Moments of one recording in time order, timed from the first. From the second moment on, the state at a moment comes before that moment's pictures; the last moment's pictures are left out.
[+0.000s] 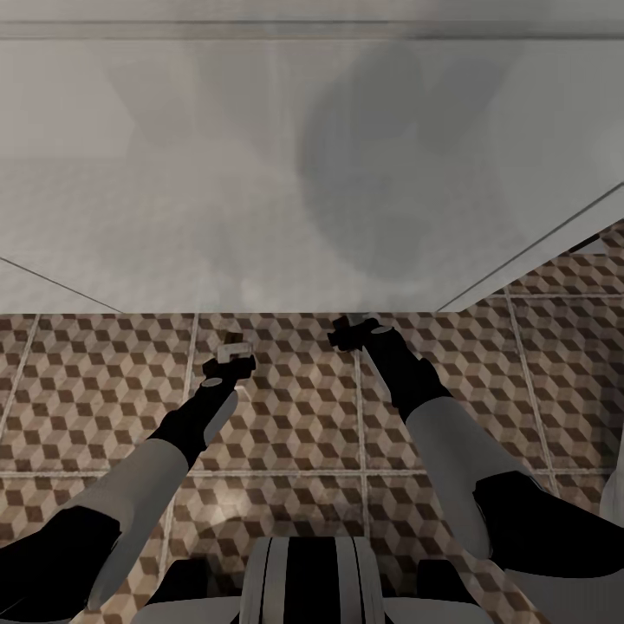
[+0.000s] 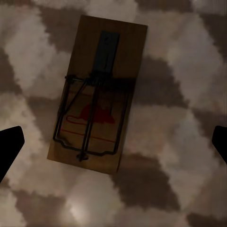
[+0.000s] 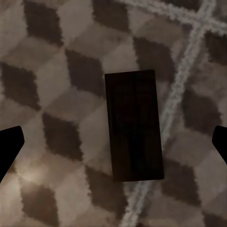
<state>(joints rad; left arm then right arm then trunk) -0.99 -0.03 -0.30 -0.58 0.31 0.11 0.32 -1.13 0.17 0.14 -0.68 0.22 0.47 0.10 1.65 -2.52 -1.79</state>
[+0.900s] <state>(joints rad) -0.99 -0.03 -0.30 -0.58 0.30 0.02 0.32 -1.13 0.17 0.14 -0.68 0.22 0.47 0.10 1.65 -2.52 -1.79</state>
